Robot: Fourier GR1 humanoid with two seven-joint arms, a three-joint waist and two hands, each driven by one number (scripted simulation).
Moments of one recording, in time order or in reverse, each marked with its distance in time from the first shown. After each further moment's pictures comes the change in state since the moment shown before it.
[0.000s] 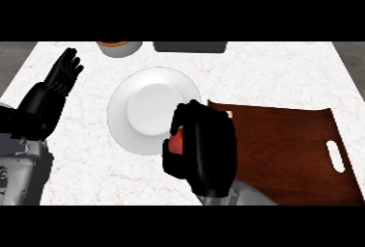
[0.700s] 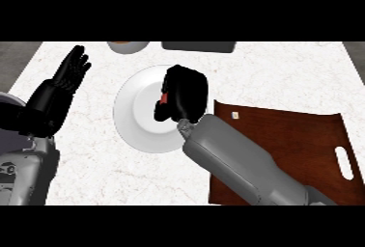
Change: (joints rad) left arm -0.028 -0.020 -0.018 0.009 -0.006 -0.010 -0.006; right arm -0.371 0.001 -0.030 0.669 -0.317 -0.317 -0.074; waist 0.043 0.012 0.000
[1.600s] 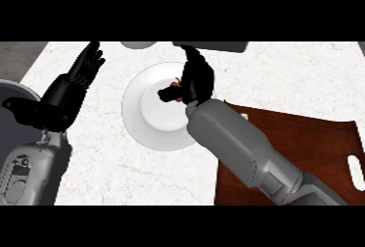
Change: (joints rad) left arm -0.052 -0.033 -0.038 0.022 -0.018 -0.004 -0.006; right arm -0.111 0.002 -0.020 0.332 -0.399 -0.385 -0.237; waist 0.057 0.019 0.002
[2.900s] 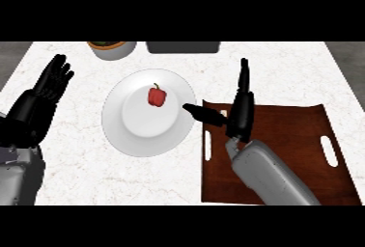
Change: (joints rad) left arm 0.132 0.050 0.105 -0.056 0.022 -0.012 0.006; right arm 0.487 -0.144 -0.097 -0.518 -0.232 -0.242 -0.431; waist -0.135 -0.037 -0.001
